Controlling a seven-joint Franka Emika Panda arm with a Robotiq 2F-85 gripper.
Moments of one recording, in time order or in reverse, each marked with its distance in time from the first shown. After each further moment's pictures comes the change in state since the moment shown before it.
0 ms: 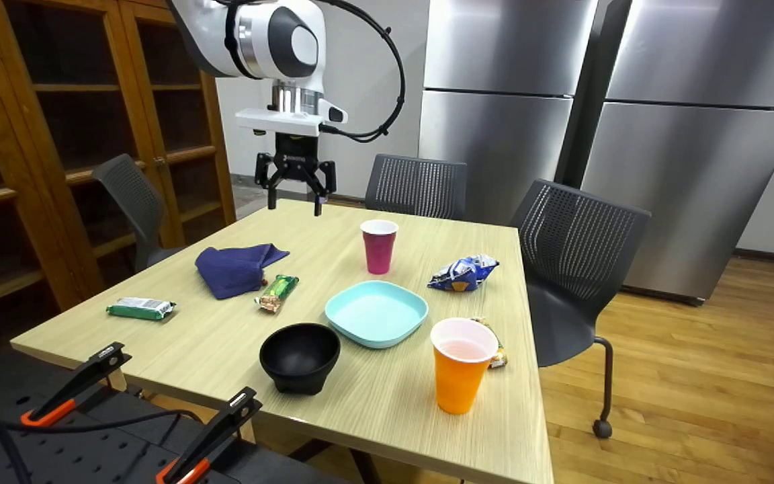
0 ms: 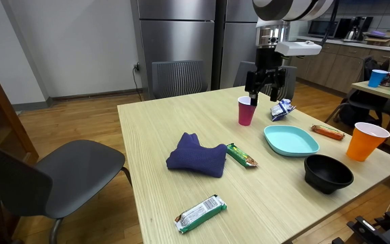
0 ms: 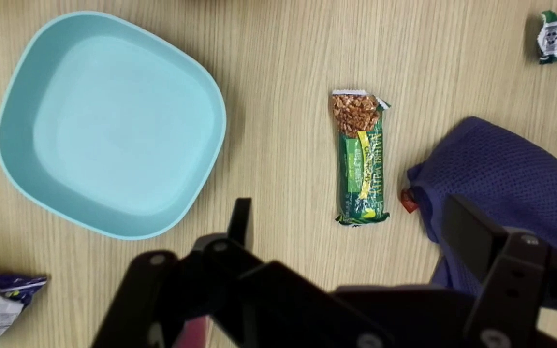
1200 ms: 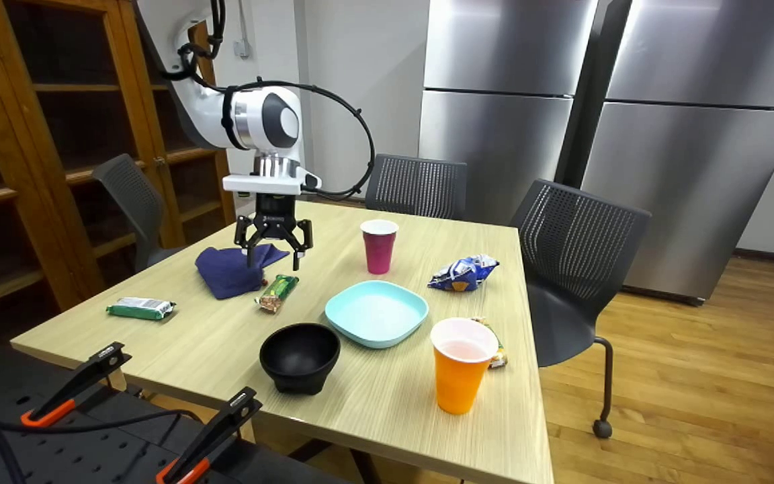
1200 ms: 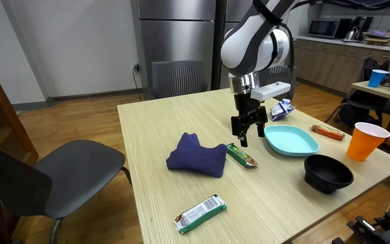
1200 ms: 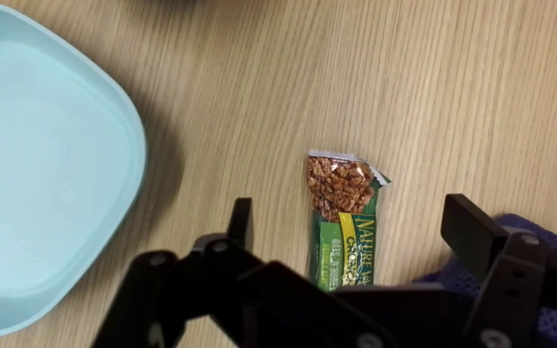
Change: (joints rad) arm 0.096 0.307 0.006 0.170 -0.092 -0.085 0.041
